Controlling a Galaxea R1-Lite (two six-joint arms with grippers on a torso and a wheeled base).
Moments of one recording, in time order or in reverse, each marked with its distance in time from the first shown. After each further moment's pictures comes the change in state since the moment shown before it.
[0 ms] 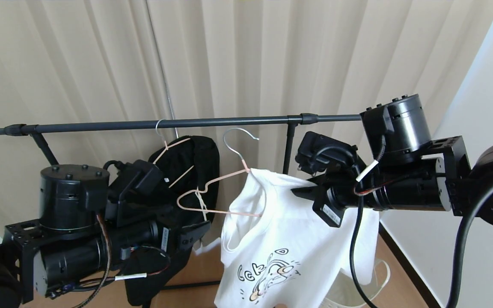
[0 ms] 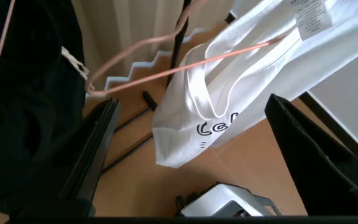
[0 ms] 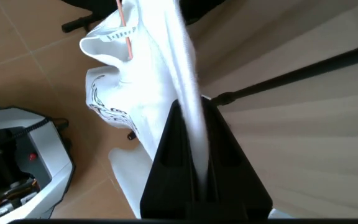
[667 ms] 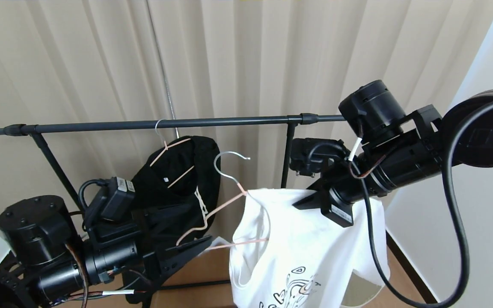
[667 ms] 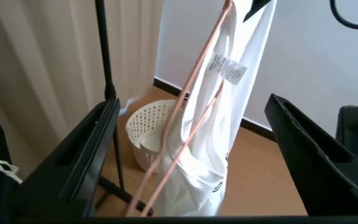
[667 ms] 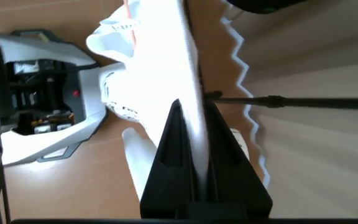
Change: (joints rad) left arm 0.166 0.181 0.318 -0.832 -0.592 -0.001; right arm -0.039 0.111 -0.345 0.519 0.162 -0.164
